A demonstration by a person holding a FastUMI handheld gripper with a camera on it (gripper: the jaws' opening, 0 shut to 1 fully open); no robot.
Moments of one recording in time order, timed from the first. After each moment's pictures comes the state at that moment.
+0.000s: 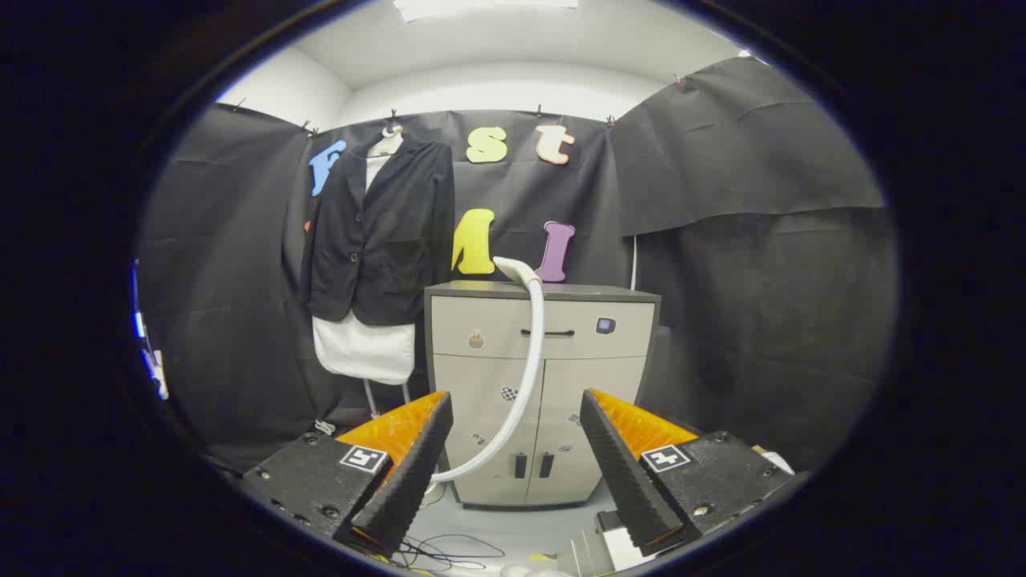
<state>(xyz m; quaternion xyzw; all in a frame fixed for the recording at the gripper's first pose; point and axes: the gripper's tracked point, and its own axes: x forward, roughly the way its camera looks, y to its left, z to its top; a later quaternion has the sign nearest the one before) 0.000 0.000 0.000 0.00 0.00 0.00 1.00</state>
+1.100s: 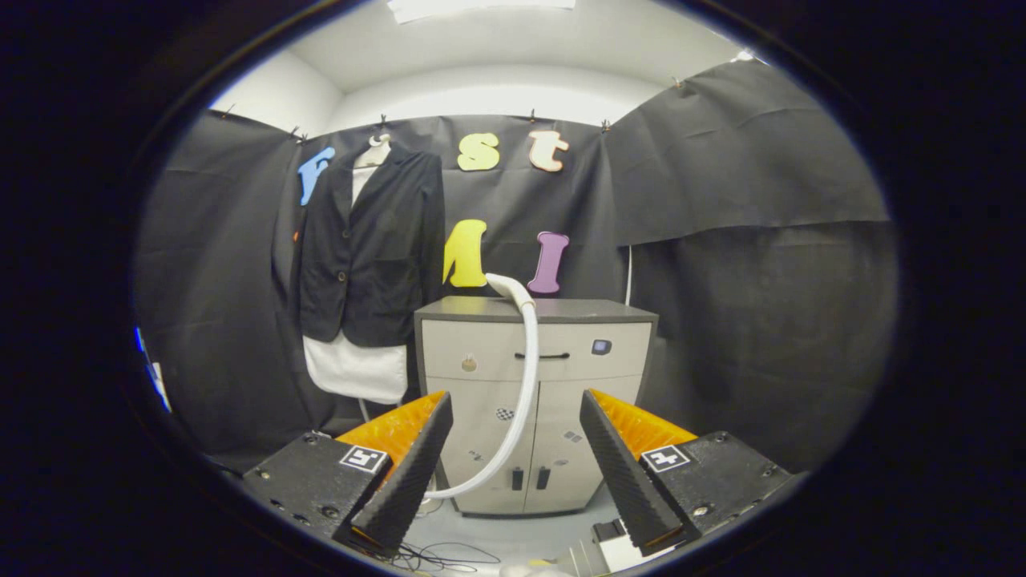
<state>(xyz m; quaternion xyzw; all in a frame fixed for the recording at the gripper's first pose) 0.033 -0.010 0.060 0.01 -0.01 -0.01 1.00</state>
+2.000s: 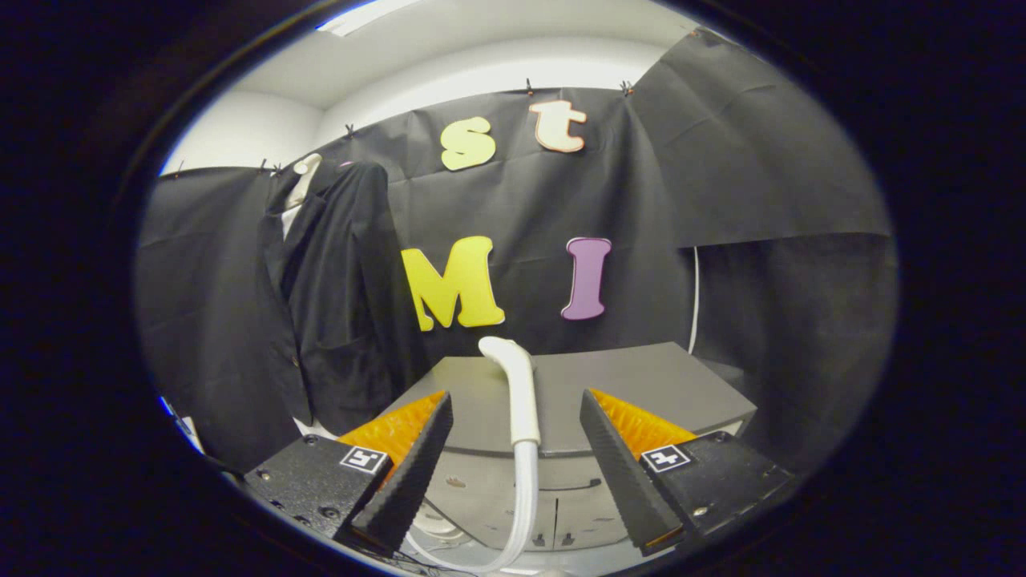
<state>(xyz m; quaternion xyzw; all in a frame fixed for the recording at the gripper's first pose) 0.320 -0.073 0.219 0.07 0.03 0.10 0.99</state>
